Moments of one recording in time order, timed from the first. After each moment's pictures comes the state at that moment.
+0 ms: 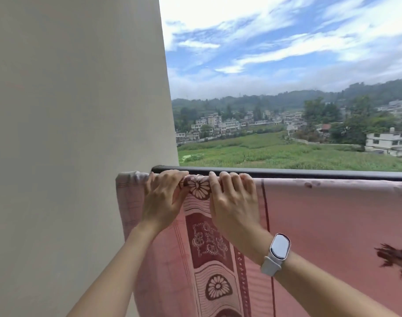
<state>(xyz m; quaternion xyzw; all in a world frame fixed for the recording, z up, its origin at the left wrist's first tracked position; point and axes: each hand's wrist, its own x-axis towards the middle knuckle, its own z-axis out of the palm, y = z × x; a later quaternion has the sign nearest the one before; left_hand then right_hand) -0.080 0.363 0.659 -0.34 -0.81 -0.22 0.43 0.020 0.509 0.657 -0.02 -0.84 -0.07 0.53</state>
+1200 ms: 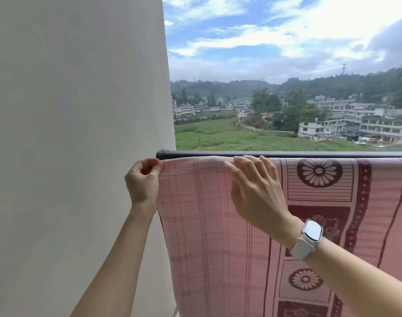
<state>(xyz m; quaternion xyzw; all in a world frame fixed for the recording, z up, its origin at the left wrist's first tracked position) -0.228 0.180 0.677 -0.14 -0.61 -0.75 0.21 -0.092 0.346 0.654 -0.02 -0.85 -0.07 0.52</state>
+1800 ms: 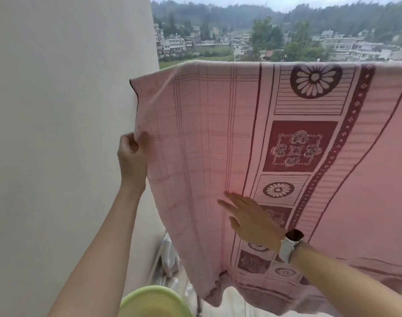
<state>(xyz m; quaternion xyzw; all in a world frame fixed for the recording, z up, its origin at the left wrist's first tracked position) -0.194 0.173 0.559 -0.17 -0.65 -0.74 0.13 -0.032 0.365 0.446 -0.03 -1.00 0.02 0.03</state>
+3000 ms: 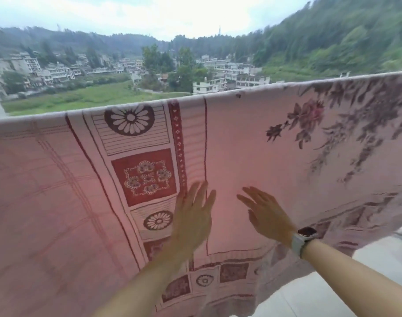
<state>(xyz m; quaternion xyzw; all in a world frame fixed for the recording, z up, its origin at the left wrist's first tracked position) -0.006 0.424 0.478 -0.64 -0.70 -0.14 0.28 0.169 0.550 0.458 -0.29 -0.94 -0.08 0.17</state>
